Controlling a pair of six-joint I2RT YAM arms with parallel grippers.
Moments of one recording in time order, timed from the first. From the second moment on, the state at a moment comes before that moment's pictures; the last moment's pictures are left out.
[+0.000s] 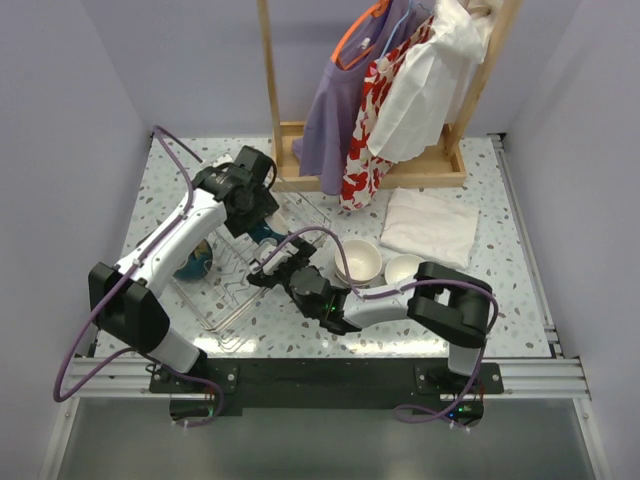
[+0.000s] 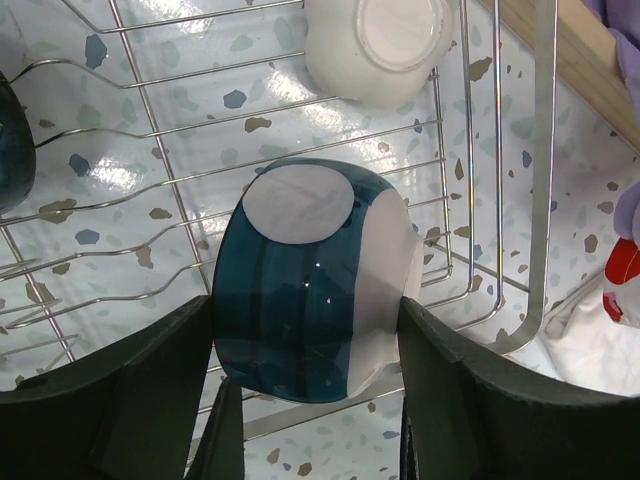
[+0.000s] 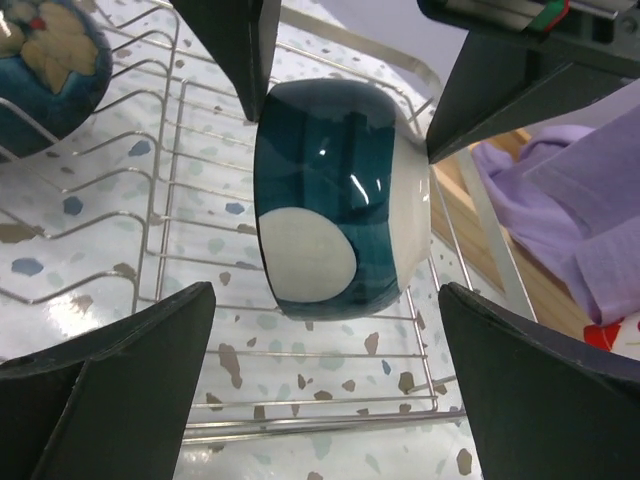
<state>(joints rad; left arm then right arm) -0.47 1.55 1.47 -1.04 -0.34 -1.07 1.22 1.83 0.91 0.85 0.62 -0.38</state>
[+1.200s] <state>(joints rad) -0.44 1.50 1.50 -1.11 -0.27 -1.15 1.24 2.25 1.32 1.31 1.15 -1.04</state>
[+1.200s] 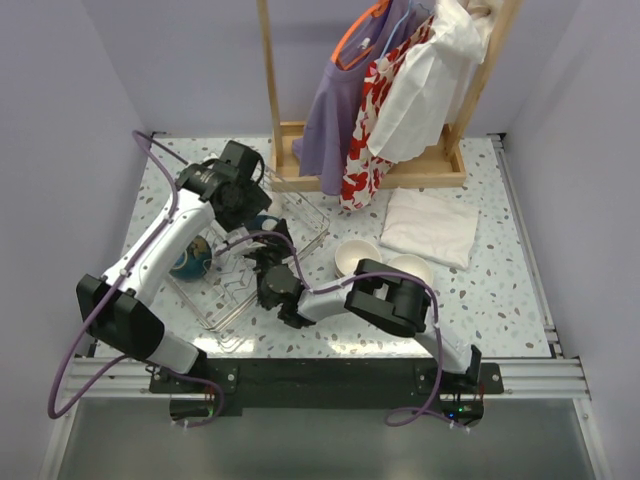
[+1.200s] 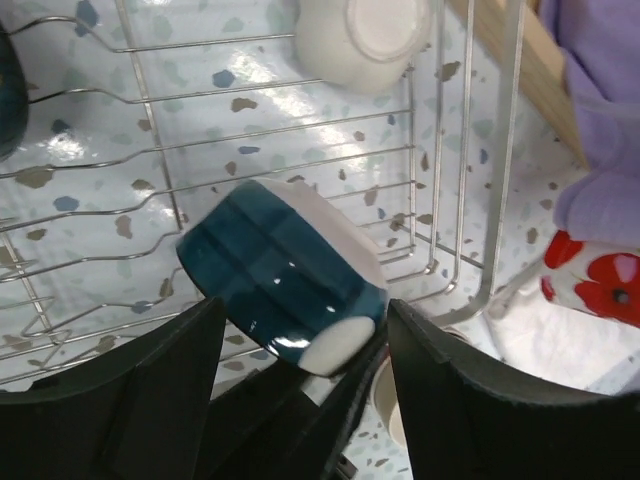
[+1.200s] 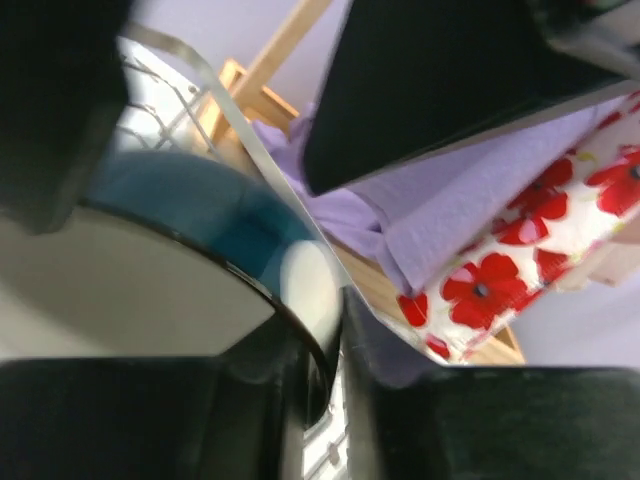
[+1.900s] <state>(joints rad) -0.44 1.41 1.53 -0.95 -0.37 -0.97 1.24 2.25 1.29 1.25 1.13 -1.07</state>
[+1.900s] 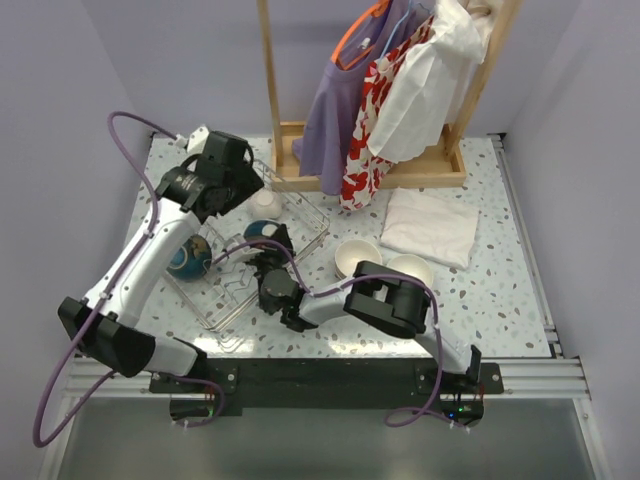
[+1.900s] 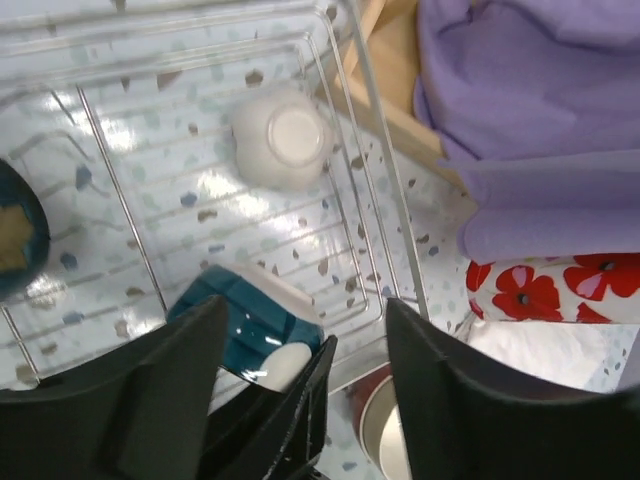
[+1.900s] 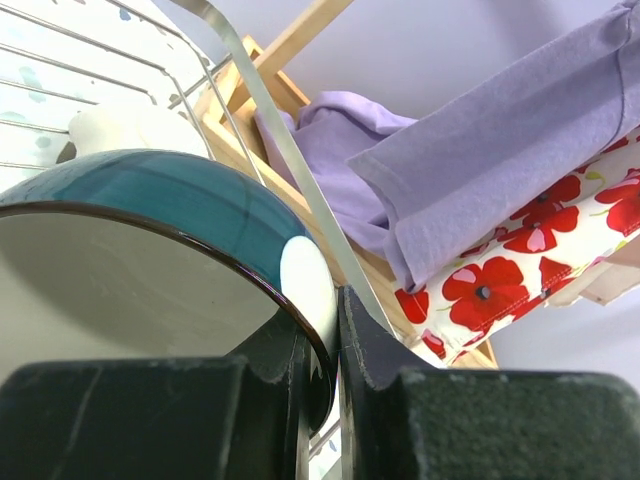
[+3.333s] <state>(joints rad) -0.43 0.70 0.86 -0.44 -0.38 -0.15 0.69 1.51 1.48 -0.94 0.44 0.36</state>
